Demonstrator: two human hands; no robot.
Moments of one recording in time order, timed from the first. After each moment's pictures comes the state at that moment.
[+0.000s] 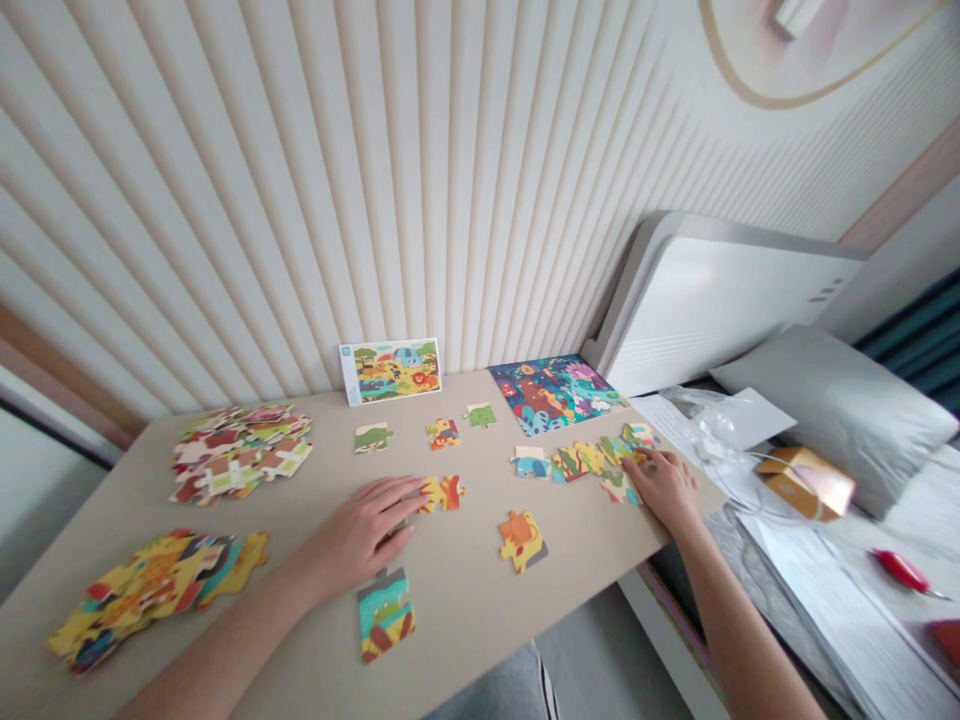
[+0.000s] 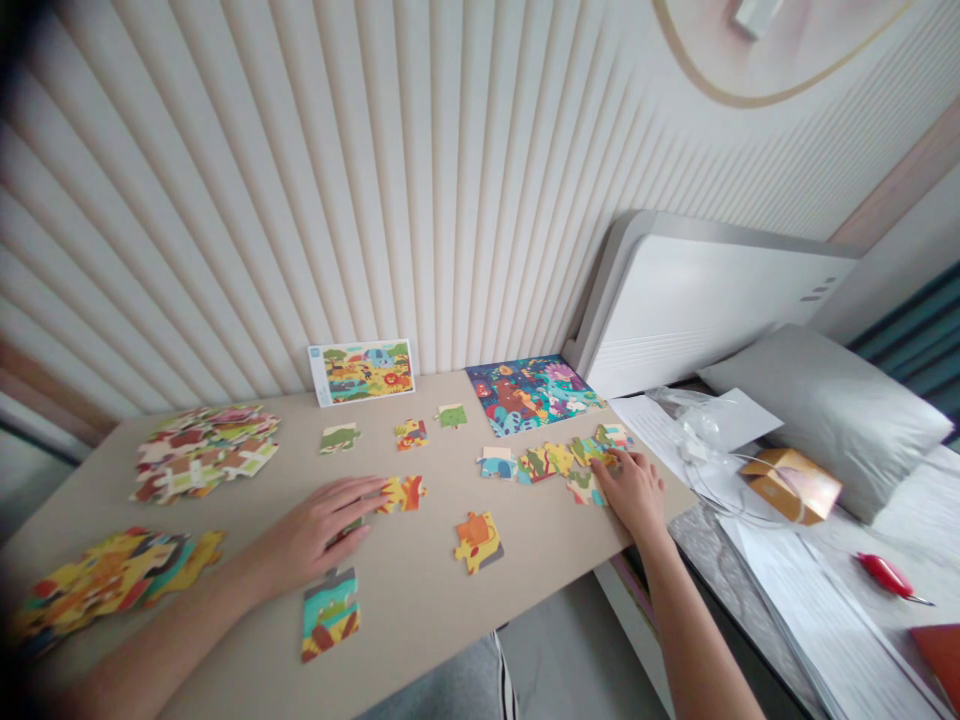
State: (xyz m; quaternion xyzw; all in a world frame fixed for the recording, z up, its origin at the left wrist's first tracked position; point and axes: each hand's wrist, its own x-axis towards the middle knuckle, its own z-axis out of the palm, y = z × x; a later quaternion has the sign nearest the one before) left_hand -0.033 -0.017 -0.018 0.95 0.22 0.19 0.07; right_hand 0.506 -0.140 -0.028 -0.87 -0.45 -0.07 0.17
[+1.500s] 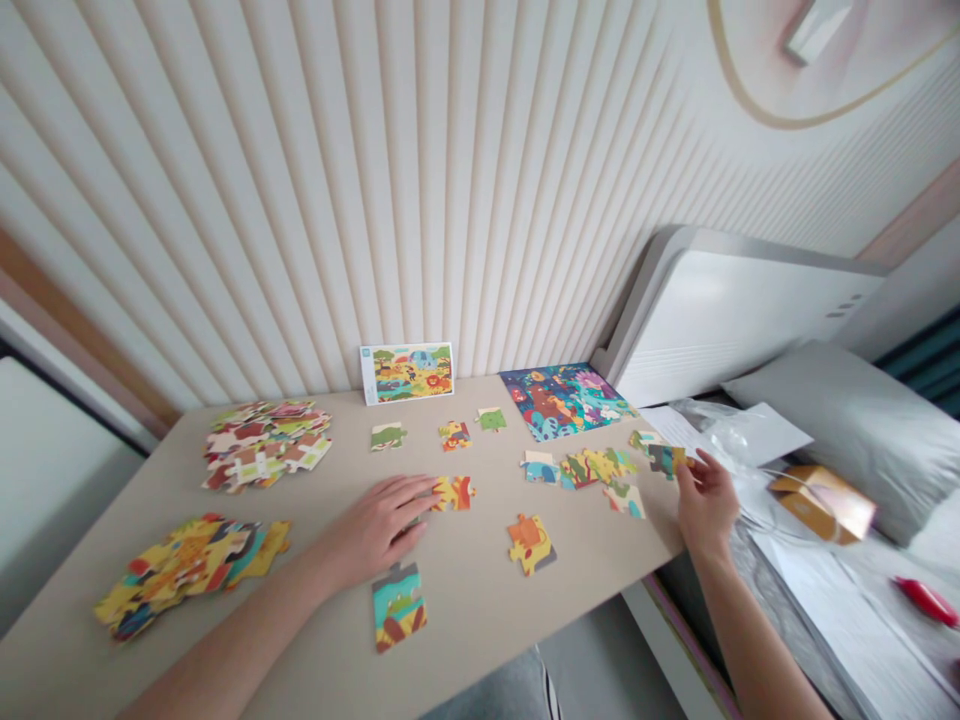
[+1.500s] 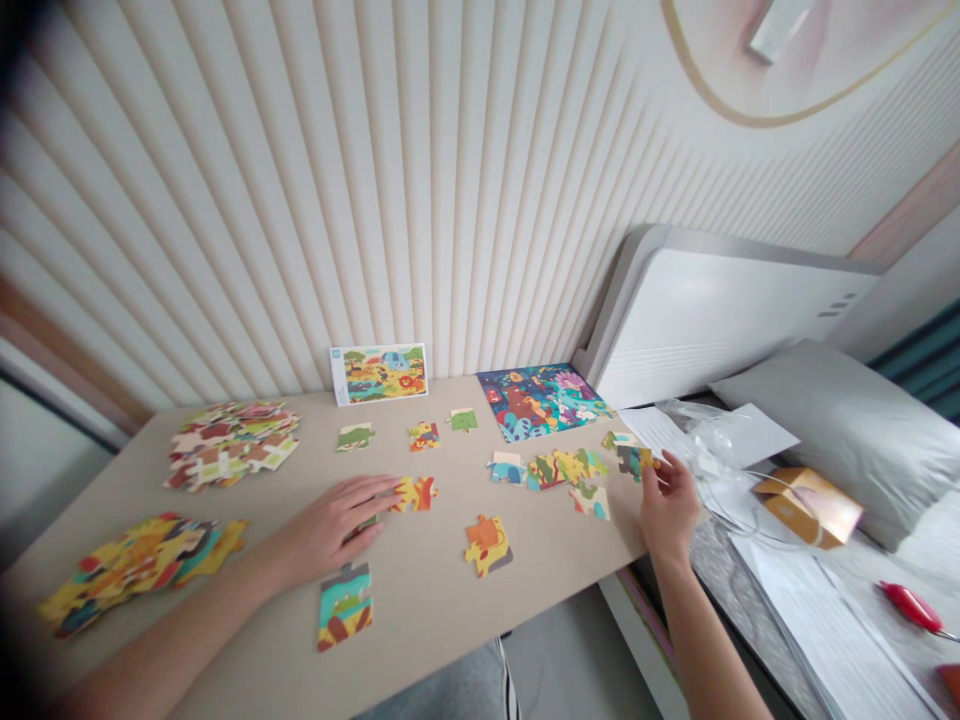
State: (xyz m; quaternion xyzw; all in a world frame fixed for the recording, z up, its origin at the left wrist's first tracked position) left_hand -0.032 -0.020 -0.013 0.95 0.22 0.20 0.09; right_hand 0.506 -0.146 -0.024 -0.71 -0.33 -0.06 0.62
